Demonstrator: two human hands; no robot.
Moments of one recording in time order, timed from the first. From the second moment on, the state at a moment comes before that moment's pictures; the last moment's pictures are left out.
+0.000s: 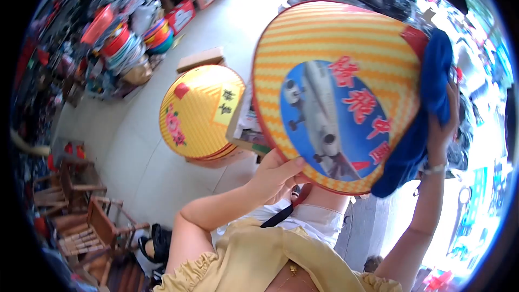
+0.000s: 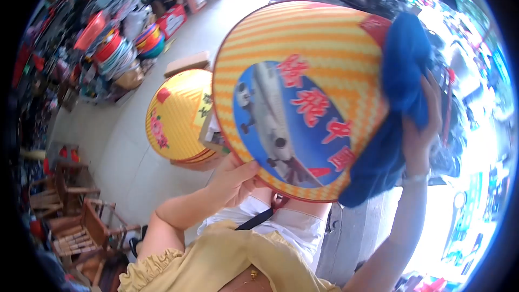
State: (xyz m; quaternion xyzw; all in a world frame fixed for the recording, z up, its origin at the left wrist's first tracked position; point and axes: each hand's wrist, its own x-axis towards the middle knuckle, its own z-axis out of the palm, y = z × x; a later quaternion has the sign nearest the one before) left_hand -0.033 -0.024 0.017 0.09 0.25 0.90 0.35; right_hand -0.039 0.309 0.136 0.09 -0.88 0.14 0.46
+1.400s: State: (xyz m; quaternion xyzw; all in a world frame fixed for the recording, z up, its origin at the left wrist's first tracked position) left_hand -0.024 -0.017 0.006 0.10 0.25 0.93 0.24; right_hand -0.021 0.220 0.178 0.20 -0.87 0.05 0.44
